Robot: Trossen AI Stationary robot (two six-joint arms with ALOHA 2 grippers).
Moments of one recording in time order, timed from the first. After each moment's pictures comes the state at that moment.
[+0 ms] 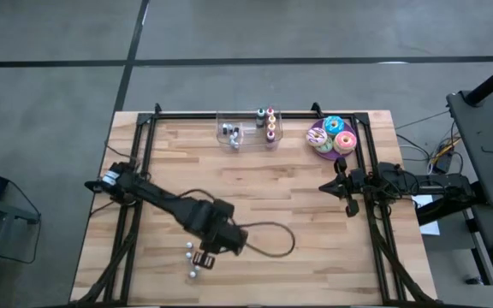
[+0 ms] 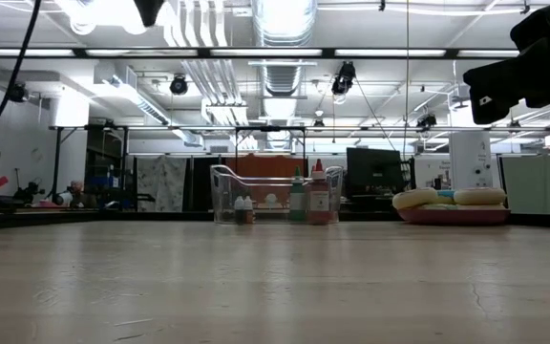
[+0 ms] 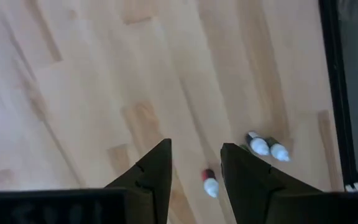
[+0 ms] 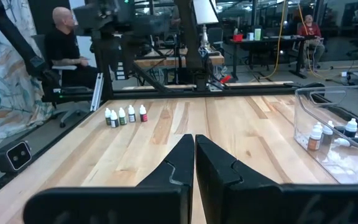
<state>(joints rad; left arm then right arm) -0.44 1.89 1.90 -1.39 0.01 -0.13 0.01 0.03 0.02 0.01 -0.10 0.10</state>
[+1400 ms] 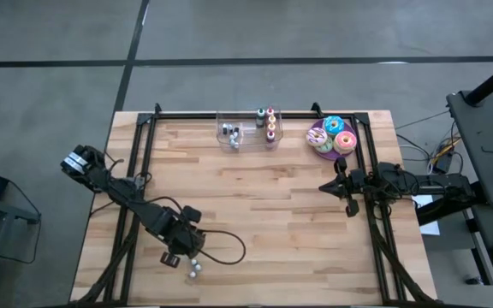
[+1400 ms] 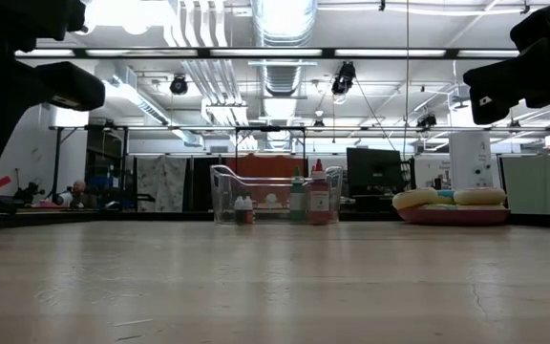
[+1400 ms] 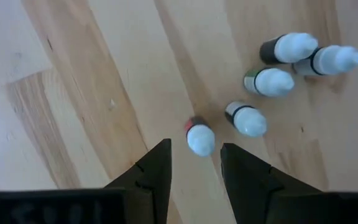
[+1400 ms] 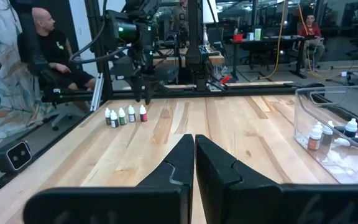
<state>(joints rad) -0.60 1.50 0.99 -0.82 0.01 -0.24 0.01 0.03 0.02 0.01 -0.10 0.10</state>
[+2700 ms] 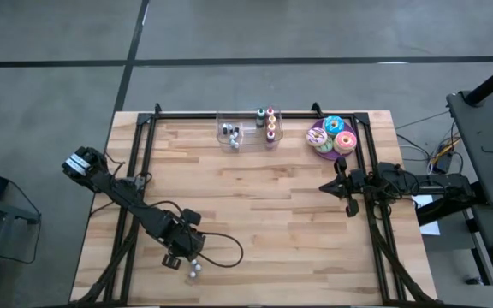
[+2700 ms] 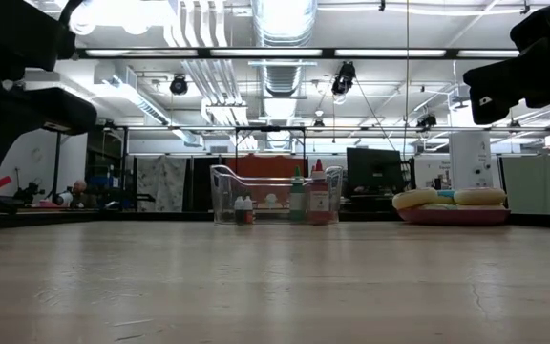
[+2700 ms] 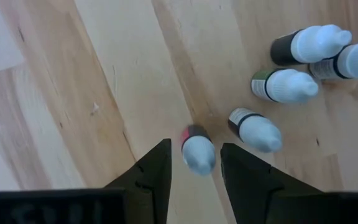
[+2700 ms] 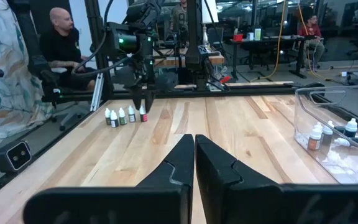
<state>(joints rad) -0.62 1.53 0.91 -0.70 0.00 -0.29 0.01 0.03 0.02 0.01 -0.10 0.10</state>
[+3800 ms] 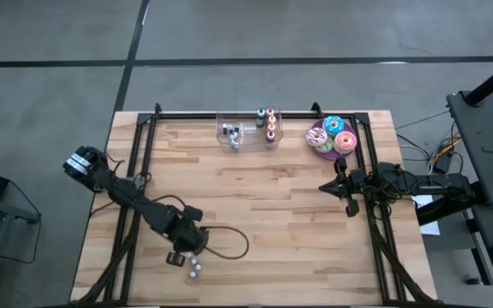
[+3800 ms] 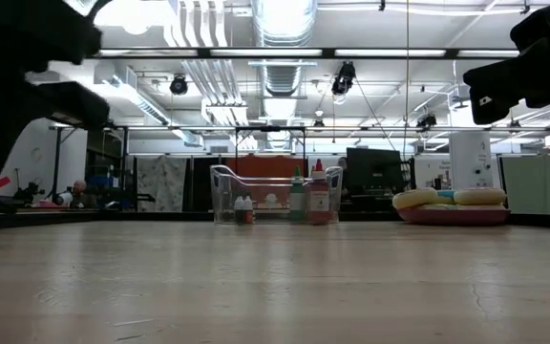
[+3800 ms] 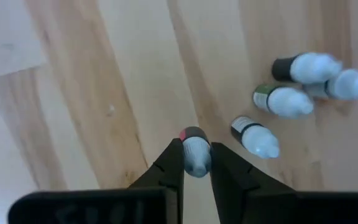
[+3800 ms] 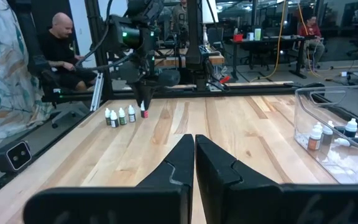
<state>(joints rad) -0.55 1.53 0.97 -0.76 0.04 -0.30 0.01 0.03 0.02 0.01 -0.10 0.10</state>
